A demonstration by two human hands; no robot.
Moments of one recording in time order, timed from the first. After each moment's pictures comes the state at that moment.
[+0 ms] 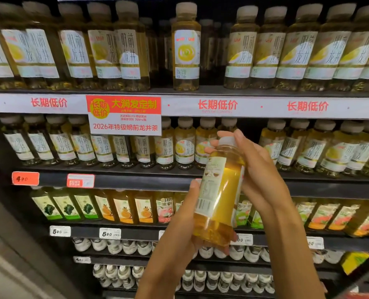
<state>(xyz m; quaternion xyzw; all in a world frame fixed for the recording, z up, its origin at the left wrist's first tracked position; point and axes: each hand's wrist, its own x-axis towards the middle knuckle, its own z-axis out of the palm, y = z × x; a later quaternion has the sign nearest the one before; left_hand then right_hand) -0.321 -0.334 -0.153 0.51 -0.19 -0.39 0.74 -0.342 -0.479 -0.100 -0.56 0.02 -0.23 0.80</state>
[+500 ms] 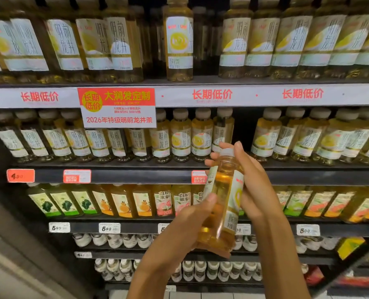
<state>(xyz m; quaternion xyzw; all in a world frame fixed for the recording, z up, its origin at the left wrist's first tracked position) -0.329 -0.320 -0.160 0.60 -0.28 -0.42 0.62 -0.353 -0.477 -0.137 -0.48 0.06 -0.21 0.85</state>
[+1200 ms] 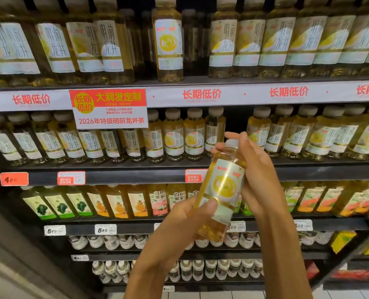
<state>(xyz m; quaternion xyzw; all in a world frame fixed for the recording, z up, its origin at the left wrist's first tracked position) -0.335 -0.325 -0.159 0.59 -0.30 -0.38 0.64 -0.371 -0.482 -0.124 -0.55 0.07 -0.30 0.78</state>
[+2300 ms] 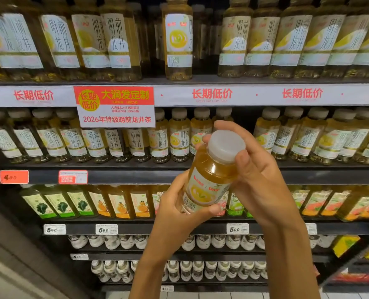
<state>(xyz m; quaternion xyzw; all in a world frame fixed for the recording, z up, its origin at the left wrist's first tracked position) -0.310 -0.324 -0.165 0.58 -0.37 -0.15 0.71 -0.378 -0.454 -0.104 -0.62 -0.13 -0.24 0.73</state>
